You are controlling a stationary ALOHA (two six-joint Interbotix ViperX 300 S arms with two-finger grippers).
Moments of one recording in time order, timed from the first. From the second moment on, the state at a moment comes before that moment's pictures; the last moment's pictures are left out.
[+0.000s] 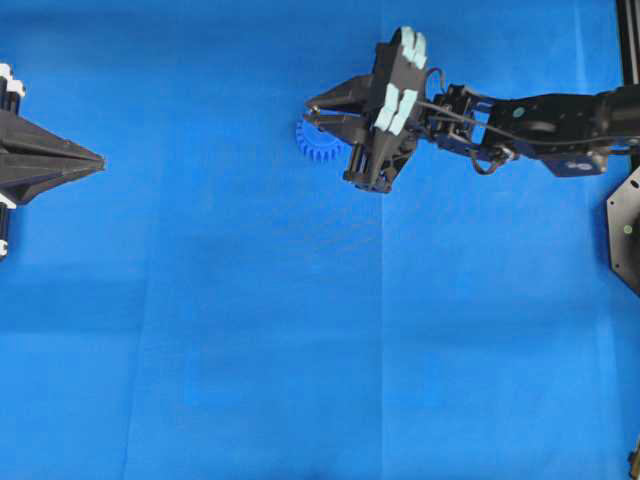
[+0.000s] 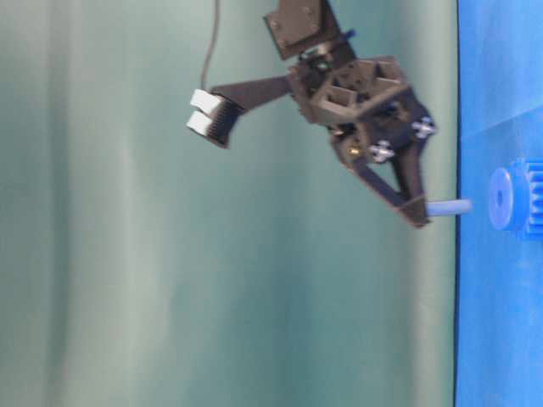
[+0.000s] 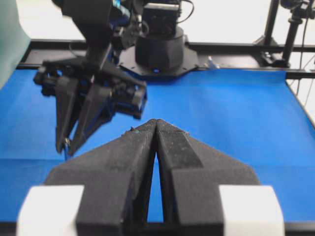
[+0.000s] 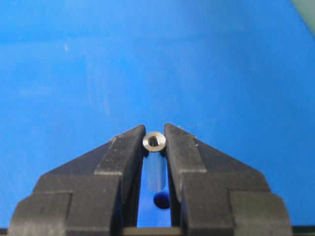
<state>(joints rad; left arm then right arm) 0.00 -1.01 1.22 0.00 -0.29 0.00 -0.22 0.11 0.71 0.16 -0.46 -0.04</state>
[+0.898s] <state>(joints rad) 0.00 -1.01 1.22 0.00 -0.29 0.00 -0.23 0.12 0.73 0.16 -0.50 -0.04</state>
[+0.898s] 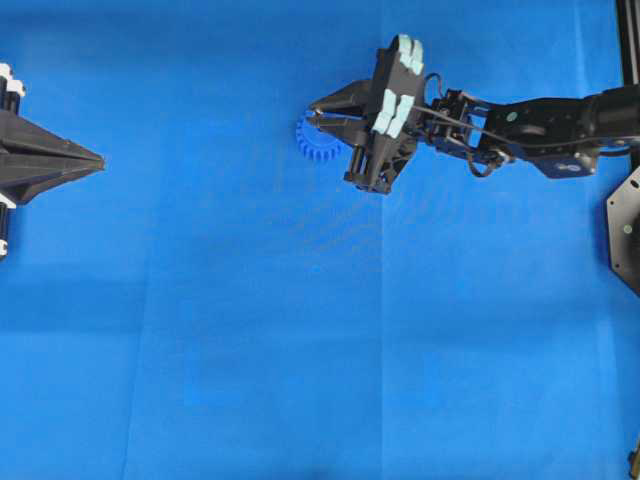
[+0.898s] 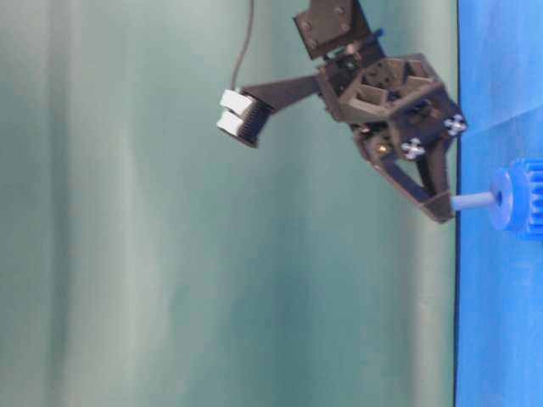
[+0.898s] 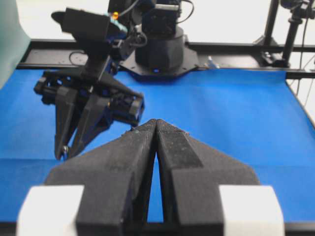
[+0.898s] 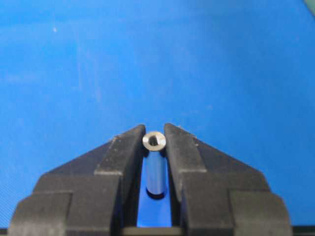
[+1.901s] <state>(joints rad) 0.00 -1.01 1.22 0.00 -0.29 0.00 -0.23 0.19 0.74 0.17 -0.57 -0.03</state>
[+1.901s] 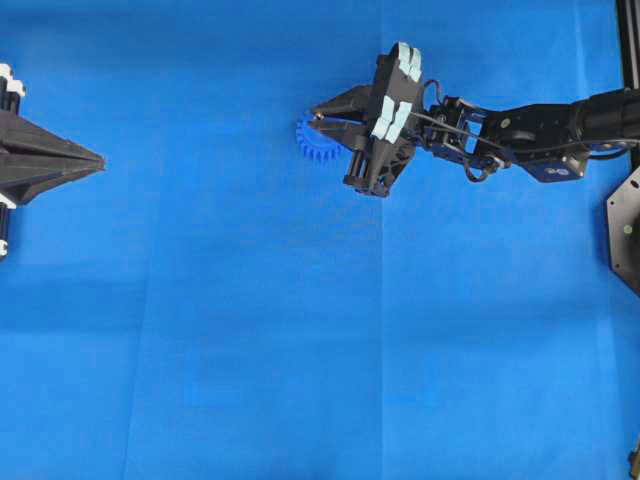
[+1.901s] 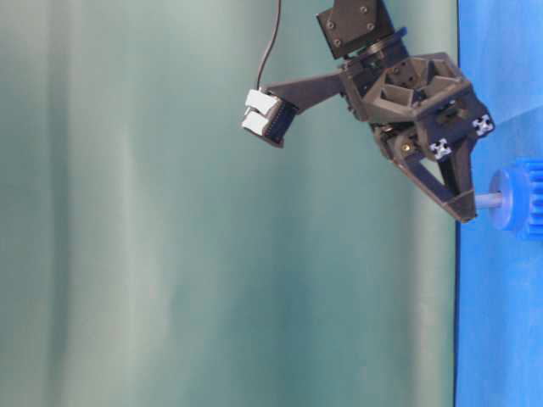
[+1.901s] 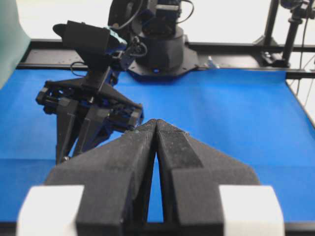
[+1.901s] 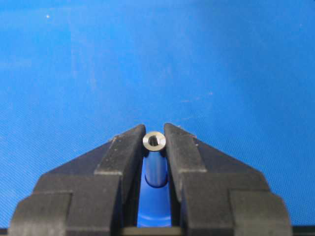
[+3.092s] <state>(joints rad) 0.00 -1.01 1.22 0.00 -0.29 0.00 -0.22 0.23 0.74 0.17 -0.54 -0.02</state>
